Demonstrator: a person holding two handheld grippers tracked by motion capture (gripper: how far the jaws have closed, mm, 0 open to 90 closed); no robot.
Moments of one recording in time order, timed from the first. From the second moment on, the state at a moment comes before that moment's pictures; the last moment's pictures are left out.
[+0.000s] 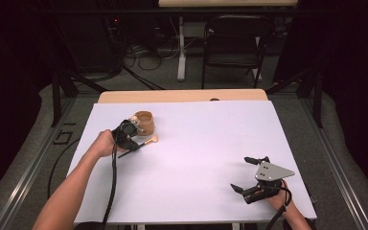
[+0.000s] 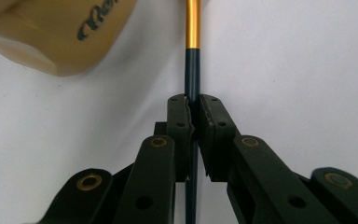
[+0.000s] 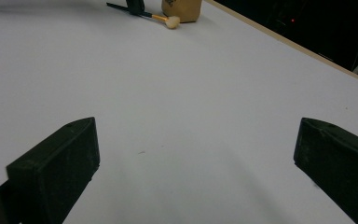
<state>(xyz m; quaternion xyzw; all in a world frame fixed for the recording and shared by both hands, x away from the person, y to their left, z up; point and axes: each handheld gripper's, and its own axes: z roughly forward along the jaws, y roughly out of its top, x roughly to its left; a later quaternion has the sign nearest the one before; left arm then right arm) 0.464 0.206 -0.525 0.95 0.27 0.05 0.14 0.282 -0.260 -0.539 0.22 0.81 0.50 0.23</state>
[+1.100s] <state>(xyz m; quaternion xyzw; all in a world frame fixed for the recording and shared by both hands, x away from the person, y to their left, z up) 0.413 0.197 -0.474 0.90 0.27 0.12 0.31 0.285 -0.261 -0.538 0.24 0.80 0.51 0.21</state>
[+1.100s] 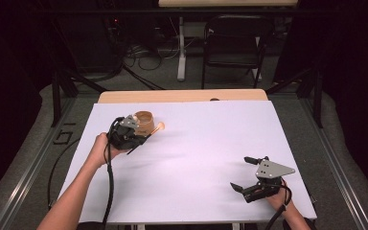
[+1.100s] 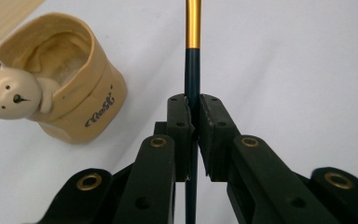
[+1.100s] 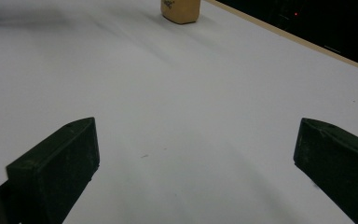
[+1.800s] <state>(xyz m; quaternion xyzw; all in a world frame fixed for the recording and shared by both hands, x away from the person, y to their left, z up) 0.393 0.183 -0.472 0.88 0.26 0.13 0.38 0.289 -0.261 -0.536 0.27 0.79 0.52 0.19</state>
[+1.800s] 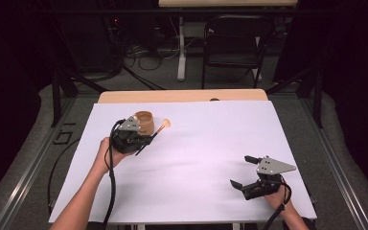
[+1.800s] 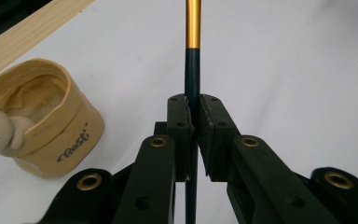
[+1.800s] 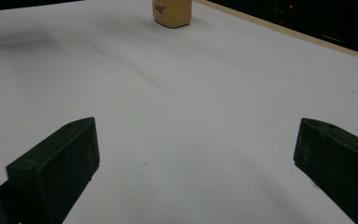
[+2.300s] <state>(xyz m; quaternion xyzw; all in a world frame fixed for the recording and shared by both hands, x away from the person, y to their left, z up) 0.369 0.168 -0.479 0.85 0.26 0.14 0.44 0.301 -0.257 -0.513 0.30 0.77 0.53 0.19</state>
